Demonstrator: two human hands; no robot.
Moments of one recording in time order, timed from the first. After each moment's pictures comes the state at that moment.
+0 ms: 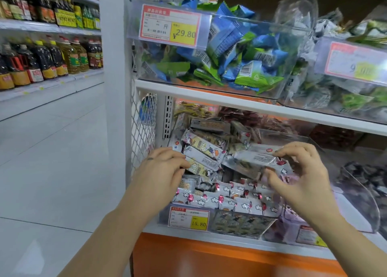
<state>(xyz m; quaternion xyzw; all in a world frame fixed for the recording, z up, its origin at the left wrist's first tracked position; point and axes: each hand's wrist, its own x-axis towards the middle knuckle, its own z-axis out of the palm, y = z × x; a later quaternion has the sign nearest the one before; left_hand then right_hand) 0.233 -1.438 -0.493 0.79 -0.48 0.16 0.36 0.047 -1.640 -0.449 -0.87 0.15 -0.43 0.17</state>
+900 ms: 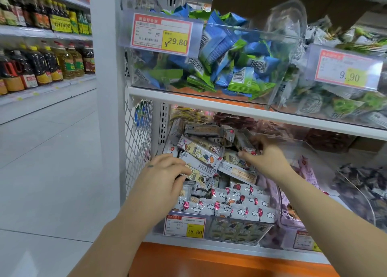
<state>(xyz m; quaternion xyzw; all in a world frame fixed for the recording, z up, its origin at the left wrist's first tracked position) 0.226 -1.446 -0.490 0.78 -0.48 0.14 0.37 0.117 -1.690 -0.446 -0.88 0.33 -0.24 0.23</state>
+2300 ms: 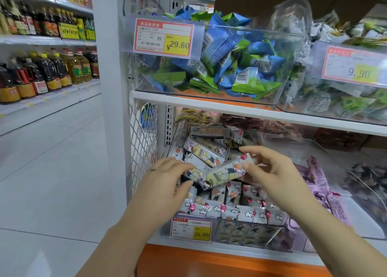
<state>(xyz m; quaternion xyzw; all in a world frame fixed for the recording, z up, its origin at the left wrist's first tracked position) 0.223 -1.439 -0.485 0.80 -0.47 0.11 0.36 0.080 -1.614 -0.433 -0.84 0.19 -0.28 0.42</state>
